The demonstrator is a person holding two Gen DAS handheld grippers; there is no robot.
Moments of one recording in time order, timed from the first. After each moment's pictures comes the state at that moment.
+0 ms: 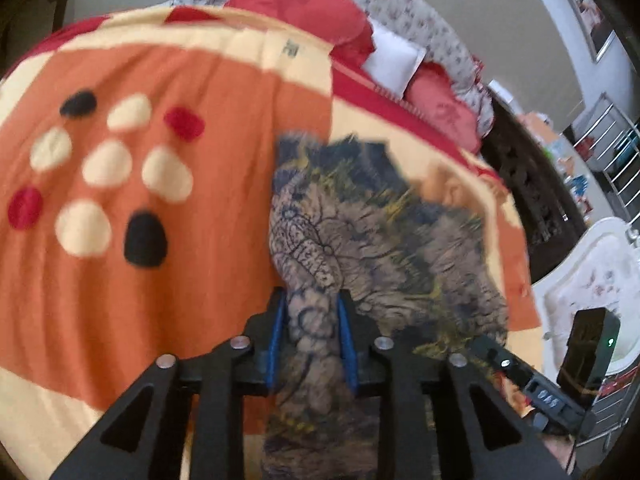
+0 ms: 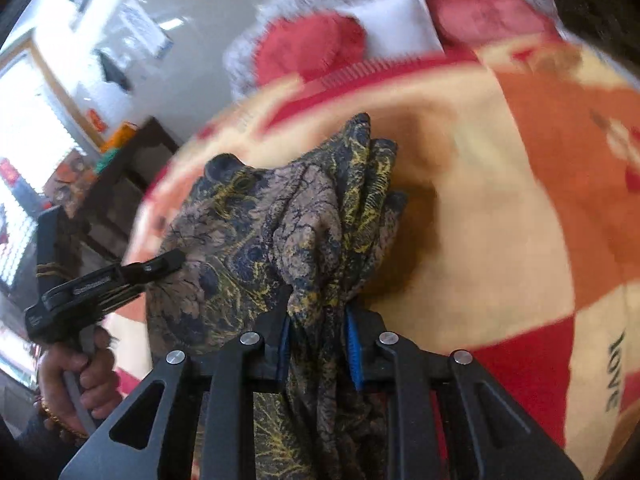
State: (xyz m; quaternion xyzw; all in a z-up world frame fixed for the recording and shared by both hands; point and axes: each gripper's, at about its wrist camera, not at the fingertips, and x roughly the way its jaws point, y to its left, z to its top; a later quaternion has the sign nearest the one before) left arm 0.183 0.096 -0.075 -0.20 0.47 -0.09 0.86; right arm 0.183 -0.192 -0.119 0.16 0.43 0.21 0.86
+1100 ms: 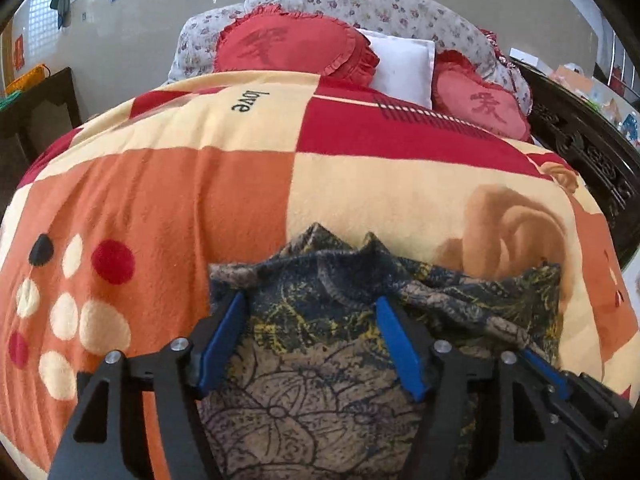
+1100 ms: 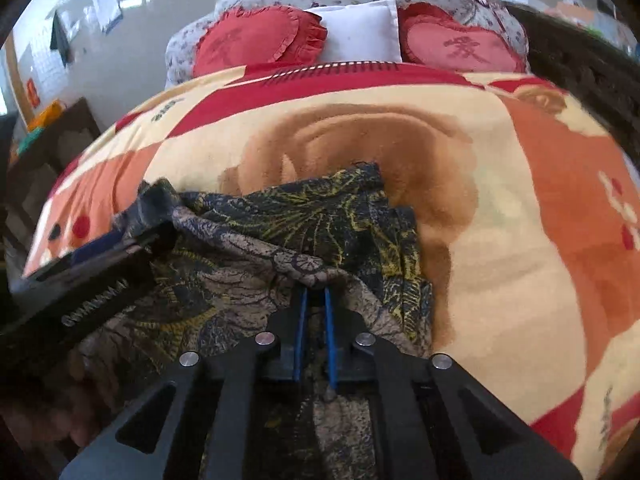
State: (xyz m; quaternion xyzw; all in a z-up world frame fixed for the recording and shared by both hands) left arm 0.272 0.030 -0.076 -0.04 0.41 0.02 0.91; right arm 0.231 -0.151 -0.123 0.08 0.40 0.09 0.91
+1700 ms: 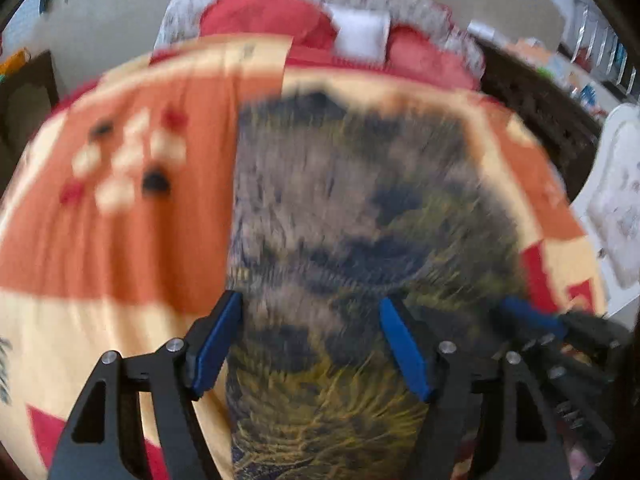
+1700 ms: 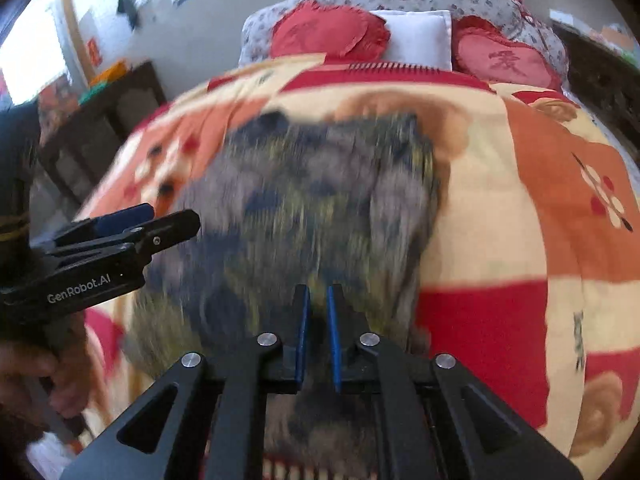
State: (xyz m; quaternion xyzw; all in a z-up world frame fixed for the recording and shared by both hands) left arm 0.118 0.037 -0.077 -0.04 0.45 -0.05 0.89; right arm 0.077 -0.153 -0.108 -0.01 0.41 0.18 0.90
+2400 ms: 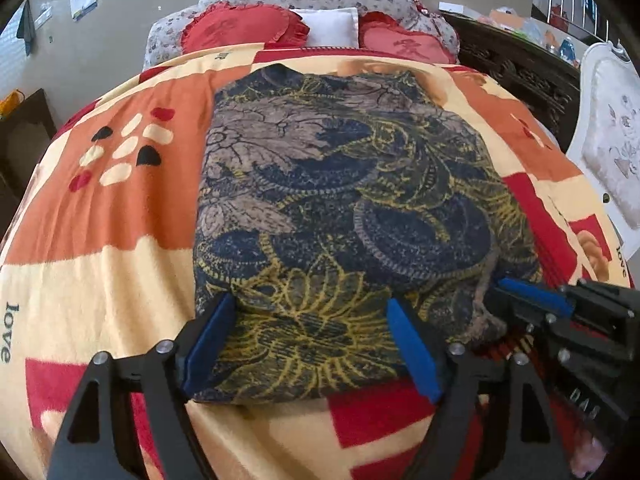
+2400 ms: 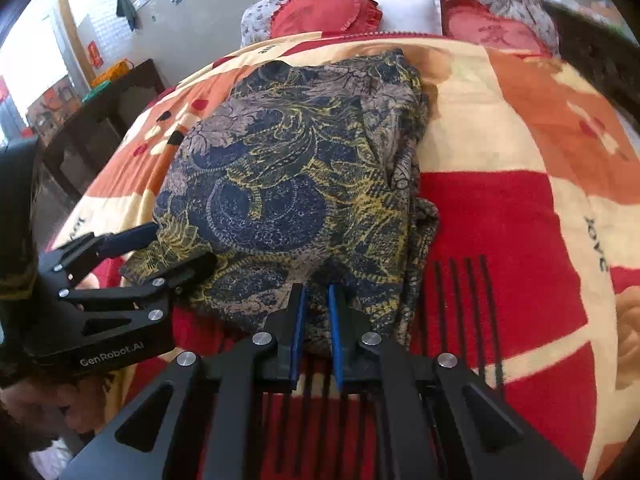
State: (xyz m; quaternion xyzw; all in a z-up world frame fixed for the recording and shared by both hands) left arm 0.063 0.003 -0.089 0.03 0.43 -0.05 0.90; right arm 0.024 -0.167 -0.129 0.02 0.41 0.18 0.90
